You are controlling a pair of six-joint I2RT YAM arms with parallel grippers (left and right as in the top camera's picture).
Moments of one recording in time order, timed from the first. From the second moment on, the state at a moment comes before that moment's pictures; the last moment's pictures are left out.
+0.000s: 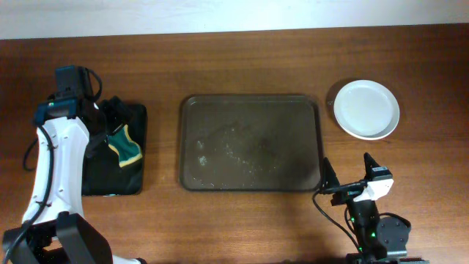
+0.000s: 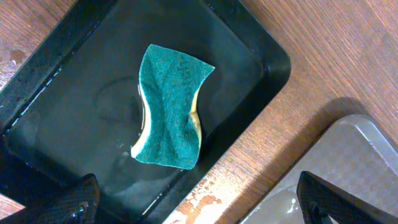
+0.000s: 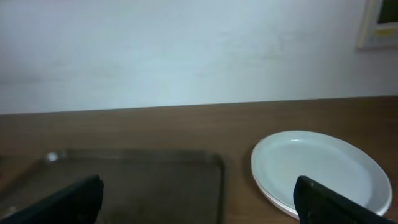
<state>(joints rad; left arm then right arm) 0.20 1.64 1.38 -0.98 0.00 -0.55 0.01 0.01 0.03 -0.03 -0.10 0.11</state>
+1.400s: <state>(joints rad) -0.01 0.01 0.01 -0.08 -0.04 -0.14 0.01 0.01 0.01 -0.08 -0.02 0.10</state>
